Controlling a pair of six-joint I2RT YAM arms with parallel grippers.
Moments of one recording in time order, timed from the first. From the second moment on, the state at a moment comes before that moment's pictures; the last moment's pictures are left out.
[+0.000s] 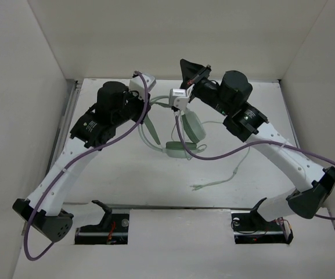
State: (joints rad) left arm -0.56 1.20 1.45 -0.64 0.05 0.11; right arm 0.73 1.43 1.56 0.03 -0.13 -1.51
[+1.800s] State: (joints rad) left arm -0.36 1.54 2.28 -0.68 0.51 -0.49; right arm 0.49 1.49 1.33 0.55 -0.87 0.88
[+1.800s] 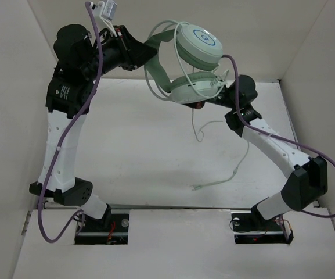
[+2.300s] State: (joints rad) left arm -0.25 1.58 2.34 -0.63 0.42 -0.55; right arm 0.68 1.49 1.08 0.54 -0.87 0.87
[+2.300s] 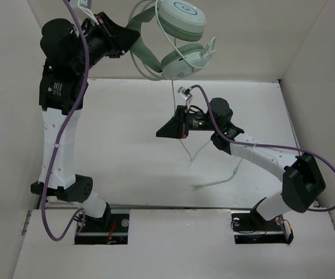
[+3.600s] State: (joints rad) left arm -0.42 1.54 1.82 -0.37 -0.57 0.19; right arm 0.84 1.54 1.62 -0.45 -0.73 0.02
